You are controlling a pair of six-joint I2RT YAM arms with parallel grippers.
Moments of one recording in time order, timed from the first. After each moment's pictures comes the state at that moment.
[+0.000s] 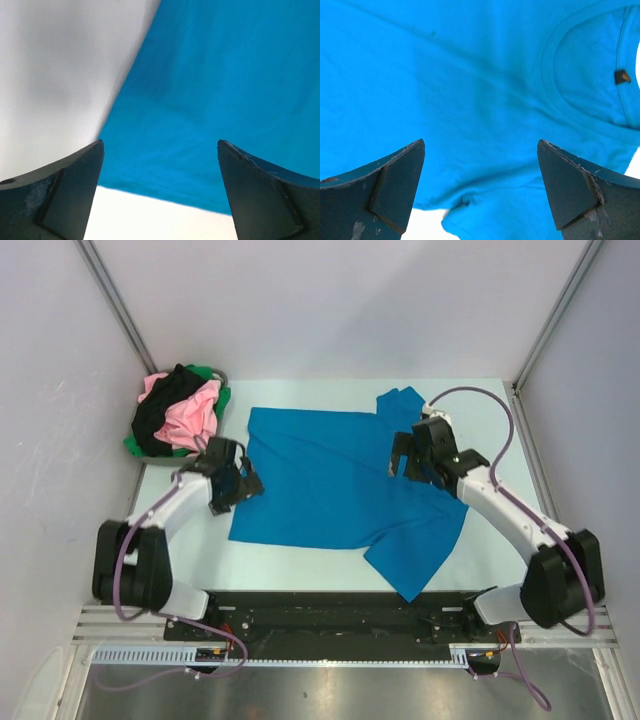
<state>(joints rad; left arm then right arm) -0.16 1.49 0.96 -0.57 -0.09 -0.63 0.41 1.42 1.12 -0.52 0.18 0.50</state>
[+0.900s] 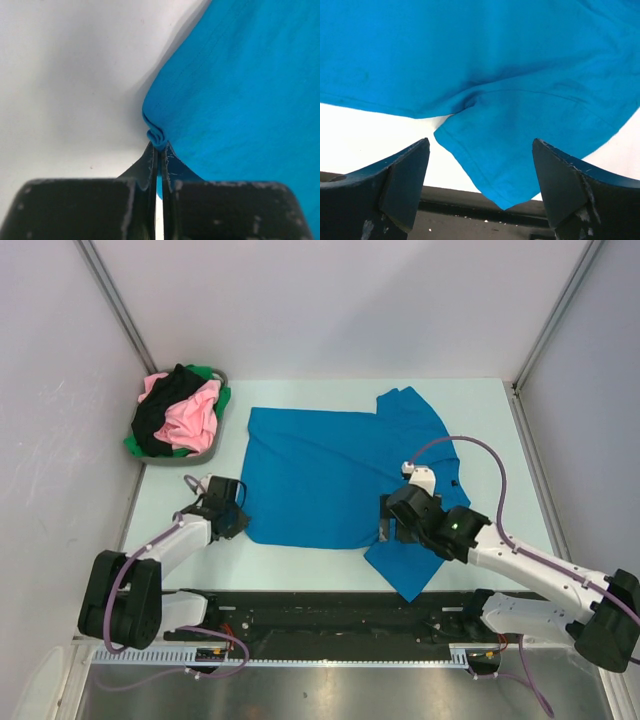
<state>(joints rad) -0.22 1.25 0.52 -0.32 -0.19 -0.85 0.89 1.05 0.83 -0.70 0.41 0.70</state>
